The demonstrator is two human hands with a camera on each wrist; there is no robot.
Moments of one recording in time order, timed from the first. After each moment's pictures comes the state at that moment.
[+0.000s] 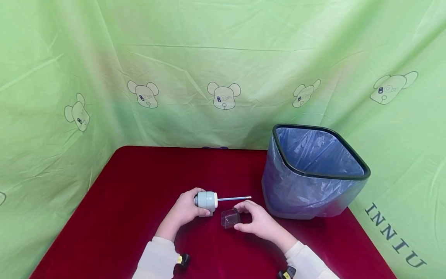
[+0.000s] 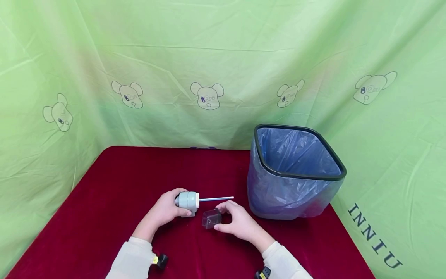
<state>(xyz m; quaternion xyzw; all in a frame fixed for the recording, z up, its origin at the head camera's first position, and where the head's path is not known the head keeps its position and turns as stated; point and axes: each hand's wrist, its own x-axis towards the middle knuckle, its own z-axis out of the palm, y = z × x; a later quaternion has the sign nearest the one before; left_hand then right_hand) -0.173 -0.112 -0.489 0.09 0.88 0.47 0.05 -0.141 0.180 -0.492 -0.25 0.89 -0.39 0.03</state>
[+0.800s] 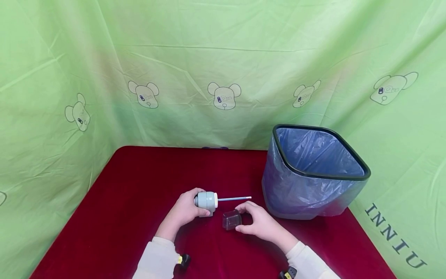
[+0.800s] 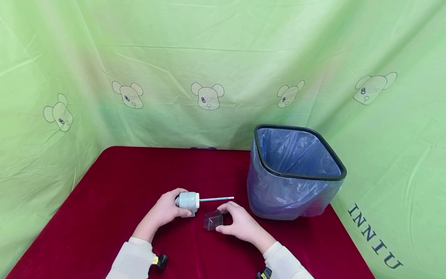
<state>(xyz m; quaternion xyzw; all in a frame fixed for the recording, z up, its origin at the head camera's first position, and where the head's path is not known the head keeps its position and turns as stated) -0.173 -0.113 -0.491 0.10 0.88 0.47 0.05 -0.141 0.184 -0.495 -0.25 0.90 -0.35 0.03</state>
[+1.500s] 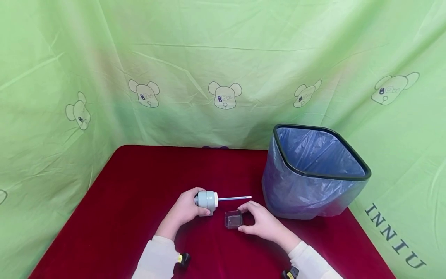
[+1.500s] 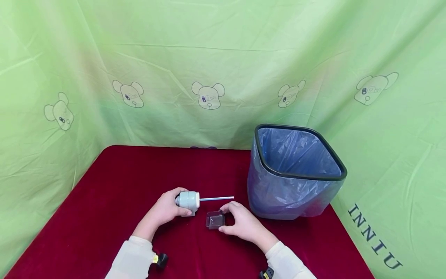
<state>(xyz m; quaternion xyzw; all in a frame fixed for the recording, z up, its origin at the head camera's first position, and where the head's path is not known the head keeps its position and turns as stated) -0.173 -0.113 -0.489 0.10 0.88 0.46 0.05 -0.140 0.191 -0.494 -0.25 0.92 -0.30 0.01</state>
